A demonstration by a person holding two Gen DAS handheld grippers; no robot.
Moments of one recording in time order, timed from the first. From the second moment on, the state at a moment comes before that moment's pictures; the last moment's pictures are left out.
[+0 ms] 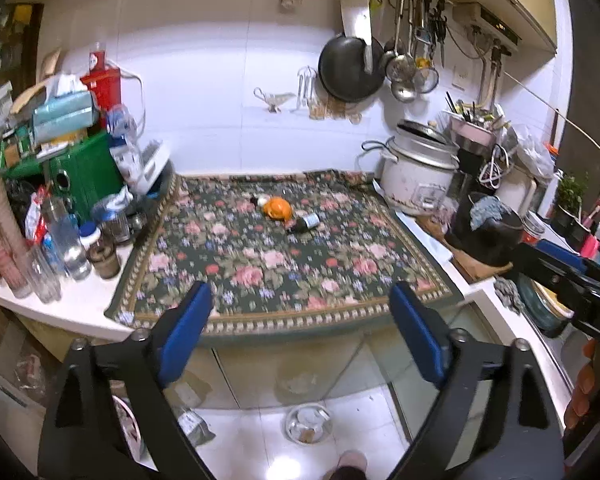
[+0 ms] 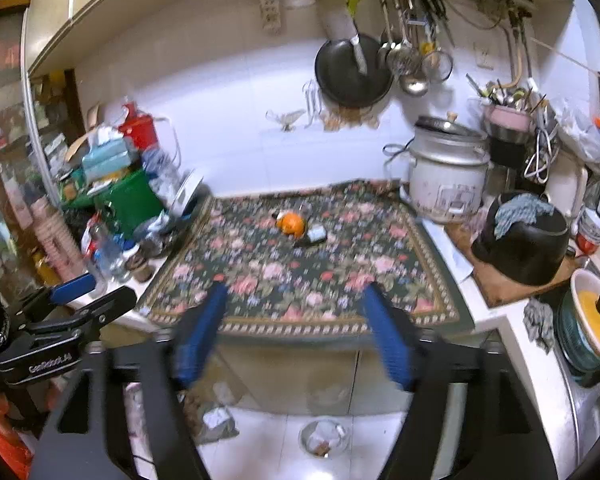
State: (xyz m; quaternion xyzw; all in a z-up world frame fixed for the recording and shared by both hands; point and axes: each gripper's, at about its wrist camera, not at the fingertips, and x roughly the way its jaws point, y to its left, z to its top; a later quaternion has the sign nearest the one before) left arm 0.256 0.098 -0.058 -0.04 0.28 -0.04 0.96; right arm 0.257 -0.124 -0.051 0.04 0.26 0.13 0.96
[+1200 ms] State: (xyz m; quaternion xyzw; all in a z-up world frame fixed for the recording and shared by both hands) left arm 0.566 0.112 -0.090 -0.07 0.34 0.08 0.94; right arm 0.600 -0.135 -0.145 0.06 0.42 0.21 0.88
